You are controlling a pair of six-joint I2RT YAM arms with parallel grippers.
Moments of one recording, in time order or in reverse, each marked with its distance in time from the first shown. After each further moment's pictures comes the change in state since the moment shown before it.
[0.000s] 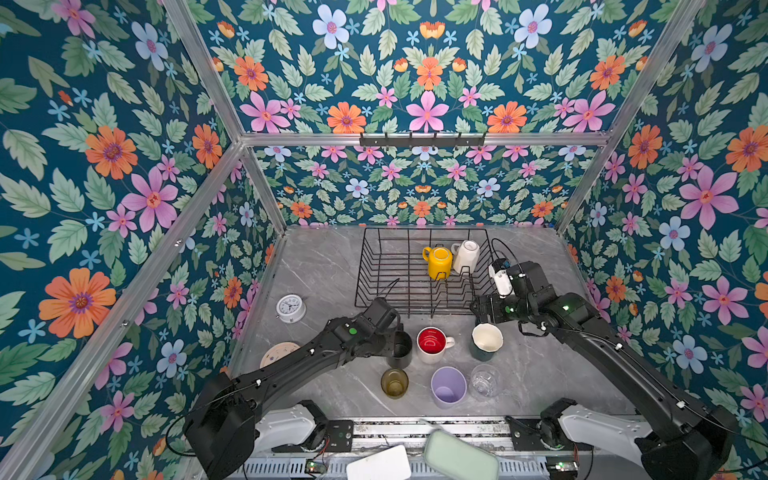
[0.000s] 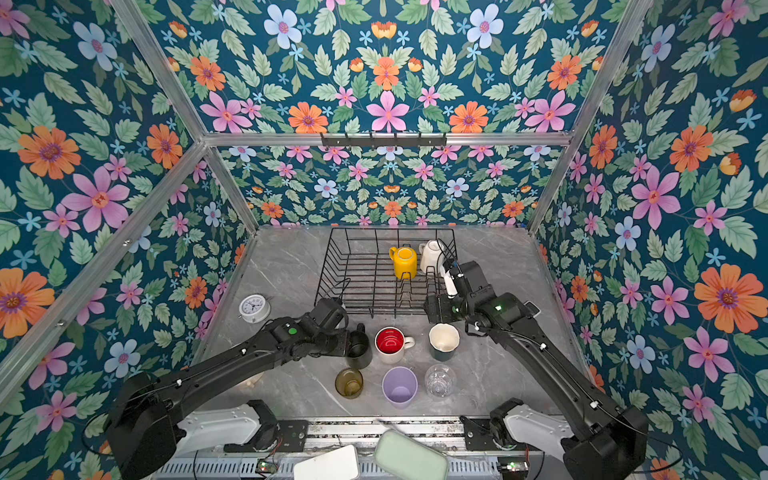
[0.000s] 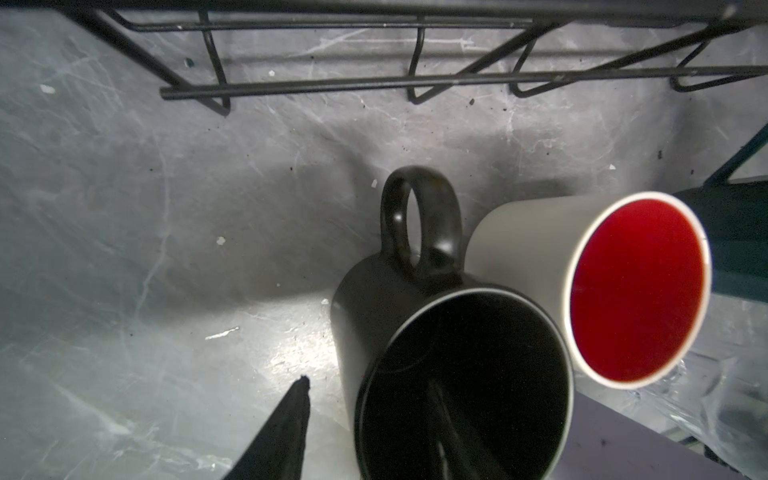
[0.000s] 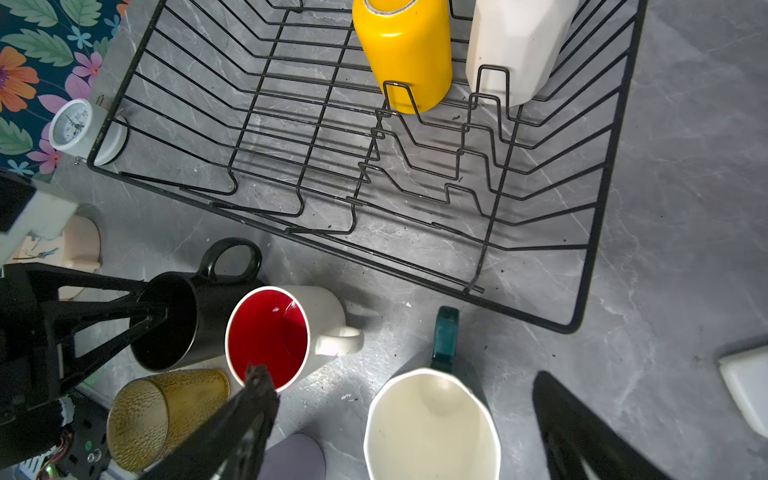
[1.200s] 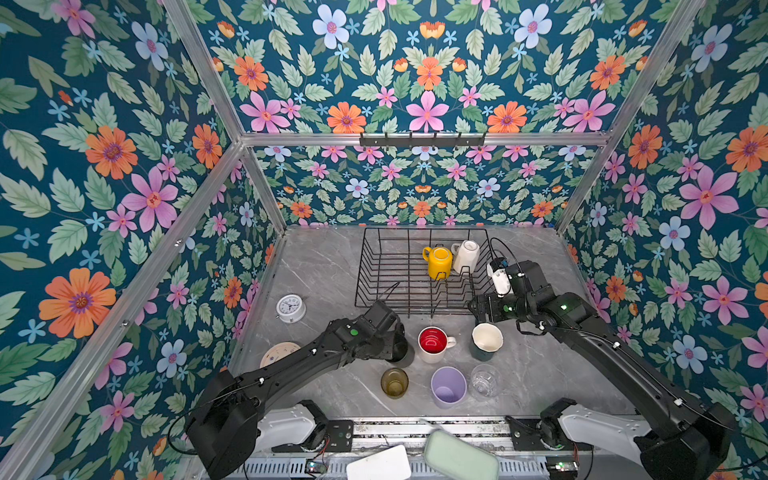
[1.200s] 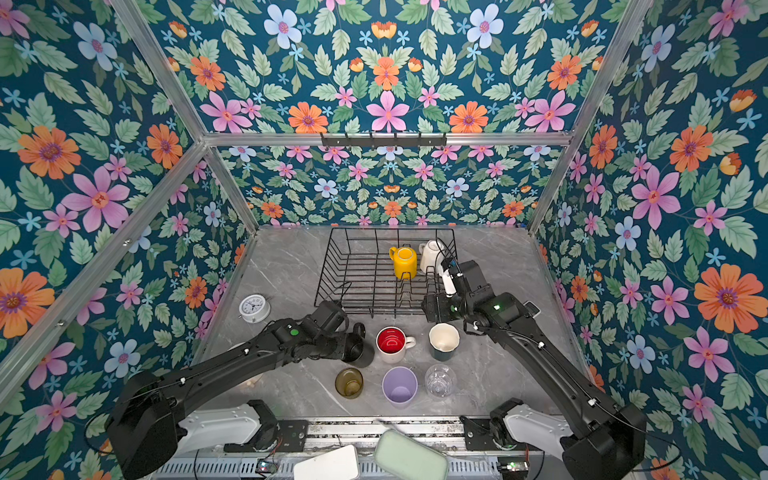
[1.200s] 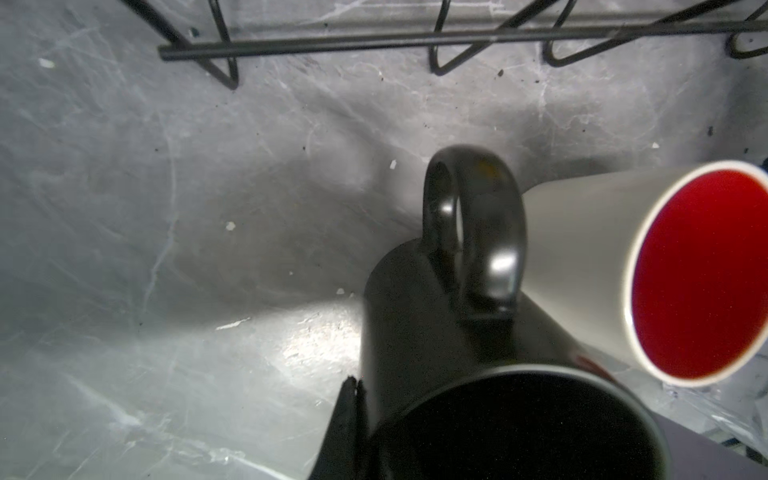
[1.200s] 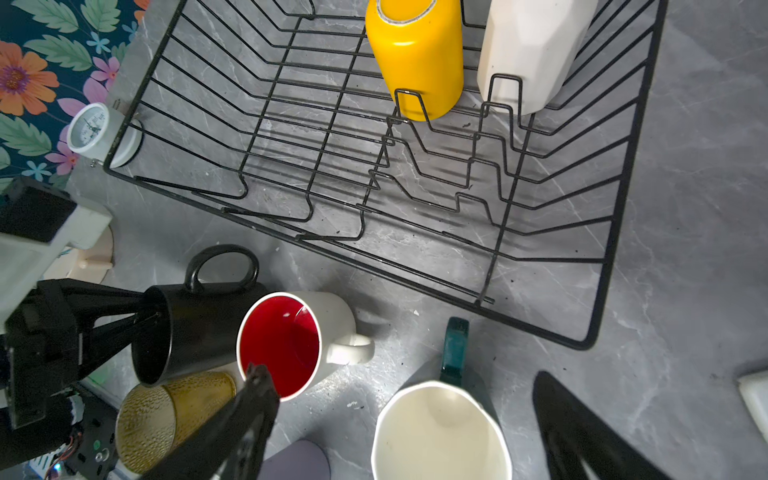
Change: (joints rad) left arm 0.000 -0.015 -0.021 -0.033 -0.017 0.009; right arm 0.000 0.010 -0.002 0.035 -0.028 -0.003
